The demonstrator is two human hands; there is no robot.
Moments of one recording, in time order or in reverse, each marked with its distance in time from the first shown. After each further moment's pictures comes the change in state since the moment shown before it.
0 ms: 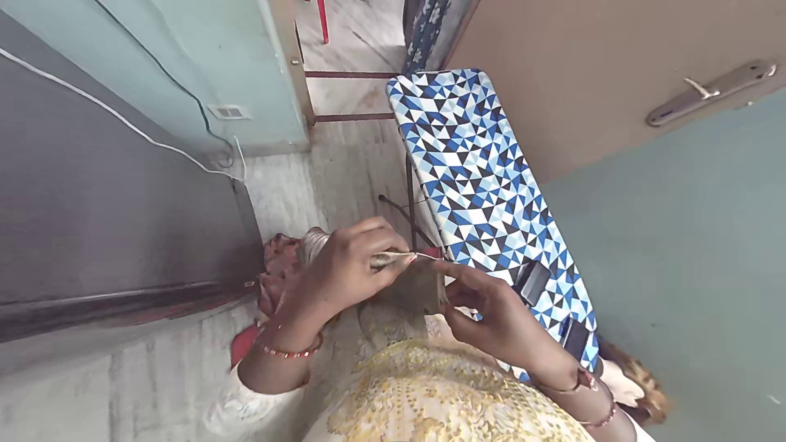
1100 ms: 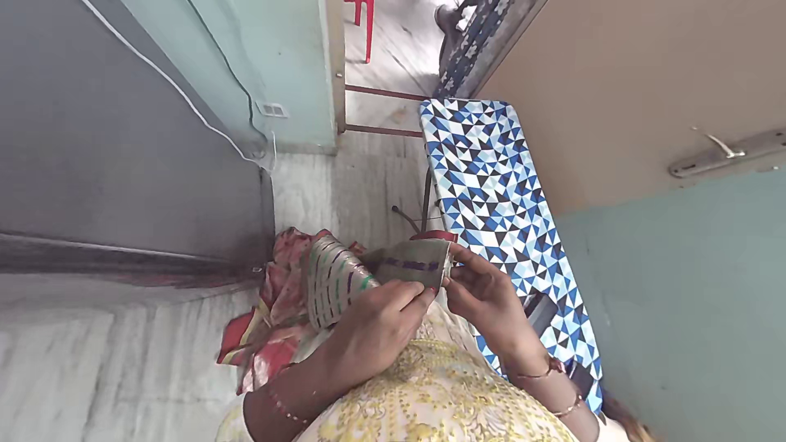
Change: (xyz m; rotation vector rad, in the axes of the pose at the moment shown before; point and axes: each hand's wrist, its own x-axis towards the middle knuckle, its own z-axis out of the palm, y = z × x) left_hand -0.063 0.048 0.039 0.393 0.027 0.094; right_hand 0.024 -0.001 0.015 0.285 0.144 0.093
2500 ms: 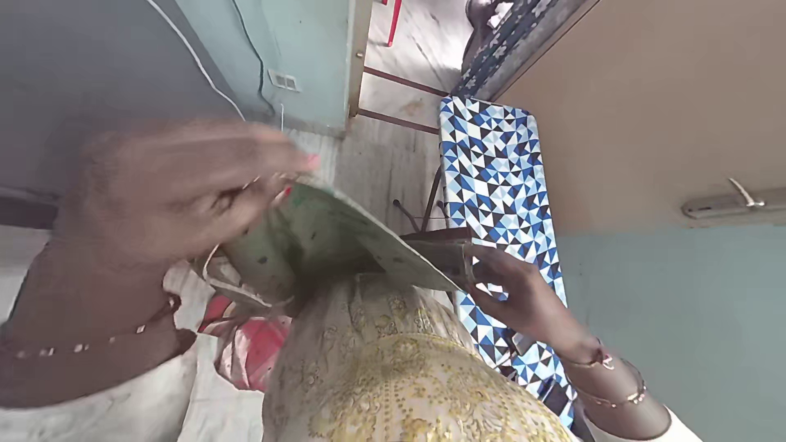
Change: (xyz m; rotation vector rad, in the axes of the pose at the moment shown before) left_hand 0.008 -0.142 -0.158 0.174 0.137 0.026; right_hand 0.047 -0.008 -0.065 -0.595 -0.384 -0.301
